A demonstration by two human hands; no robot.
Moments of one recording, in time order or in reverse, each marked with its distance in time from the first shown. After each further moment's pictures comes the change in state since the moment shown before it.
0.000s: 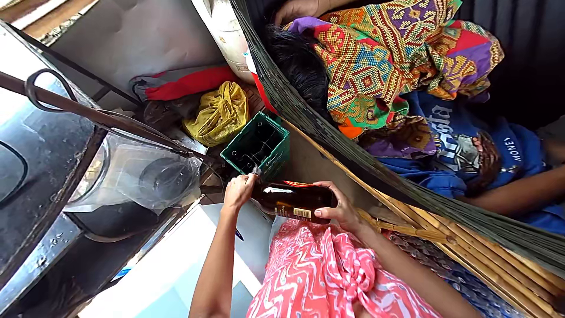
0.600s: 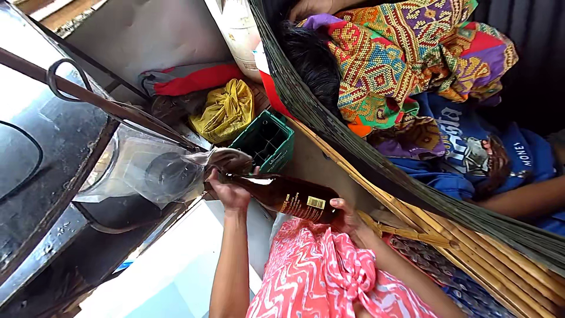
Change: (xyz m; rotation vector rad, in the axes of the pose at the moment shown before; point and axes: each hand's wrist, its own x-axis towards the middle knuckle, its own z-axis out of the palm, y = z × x) left_hand -0.015 0.001 0.013 -2.023 0.419 0.140; right_hand -0.006 0.023 0.007 0.666 -0.086 0.115
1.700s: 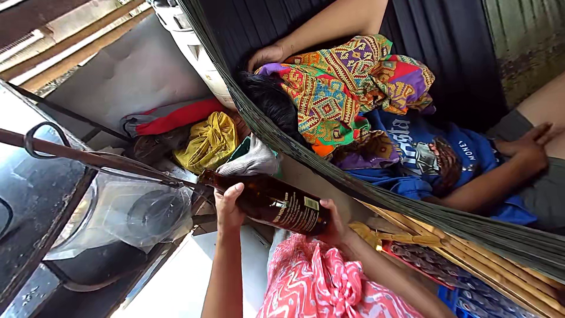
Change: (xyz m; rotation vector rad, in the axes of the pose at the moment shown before) left_hand -0.029 0.003 0.089 0.380 -0.420 0.204; right_hand 0.004 -0.025 0.015 0.084 -0.105 0.130
